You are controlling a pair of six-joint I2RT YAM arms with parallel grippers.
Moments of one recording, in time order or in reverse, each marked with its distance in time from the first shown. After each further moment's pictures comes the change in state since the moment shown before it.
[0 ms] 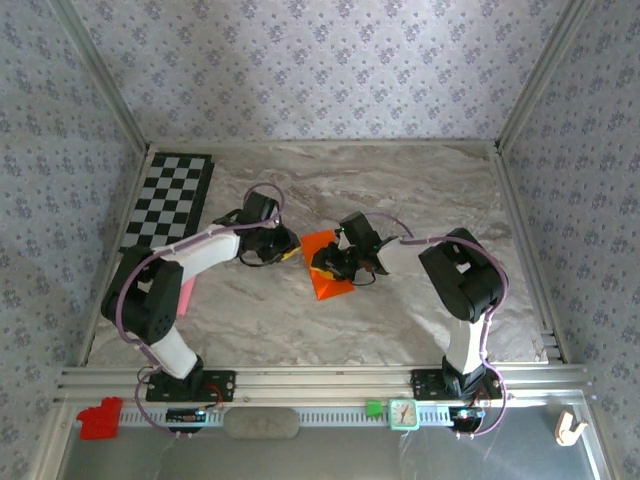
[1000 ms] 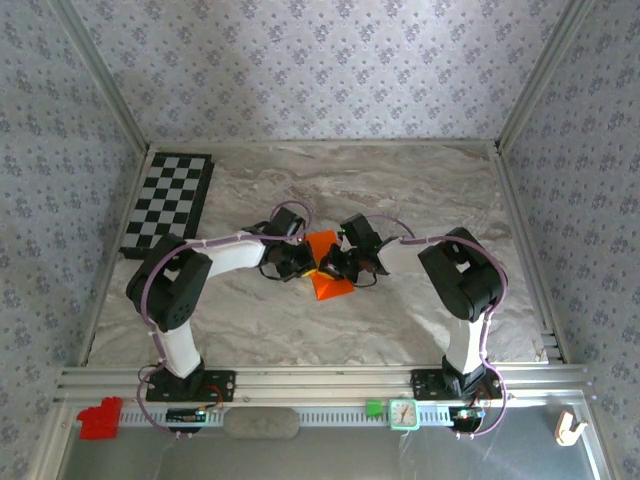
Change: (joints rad) left arm -0.137 0.143 0.017 0.033 -0.011 -0.011; right arm -0.003 0.005 -0.006 -0.032 0.027 0.002
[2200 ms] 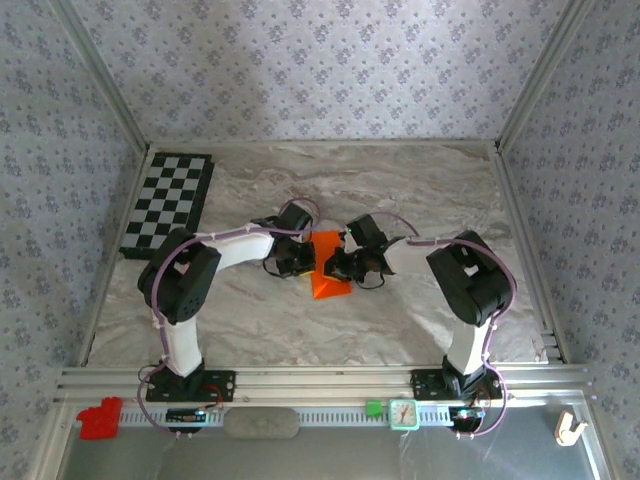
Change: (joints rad) left arm -0.012 0.075 0.120 -0.171 -0.079 0.165; right arm -0.028 -0.045 -0.028 -0.063 -0.048 -0.191
